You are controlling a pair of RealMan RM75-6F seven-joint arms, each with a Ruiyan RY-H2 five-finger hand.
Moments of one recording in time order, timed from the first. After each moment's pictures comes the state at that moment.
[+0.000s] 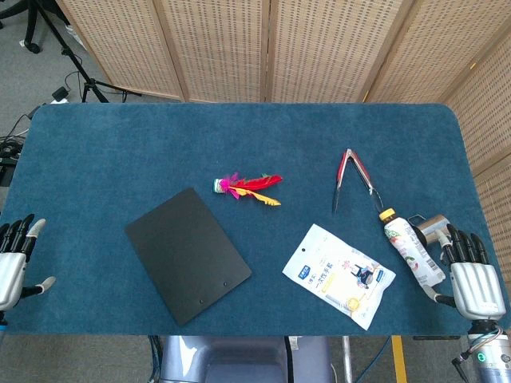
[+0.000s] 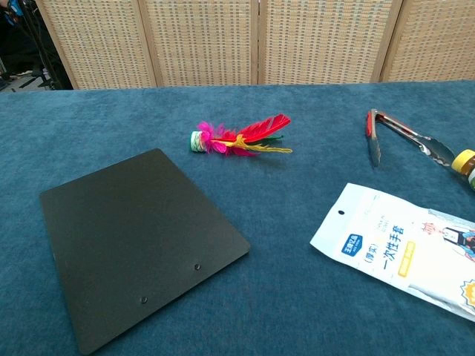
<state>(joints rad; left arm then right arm) -0.10 -1.11 -0.04 -1.65 1.43 1.43 0.15 0.09 -1.13 0.07 -1.64 -1.44 1.43 -0.19</state>
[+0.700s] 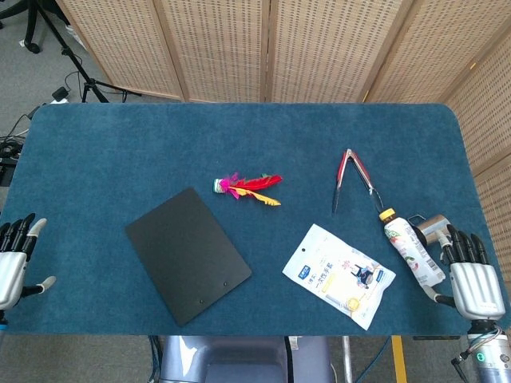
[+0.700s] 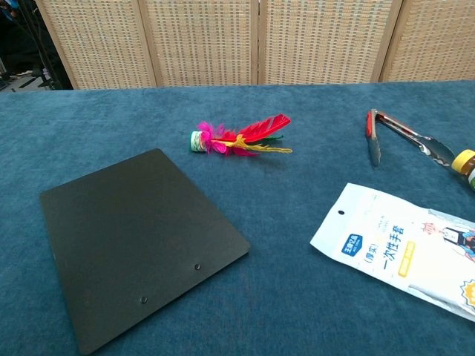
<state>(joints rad) -0.11 -1.10 -0.04 -1.65 1.44 1.43 0.15 0.09 -1.14 0.07 -1.64 -1.43 1.43 -0.21</state>
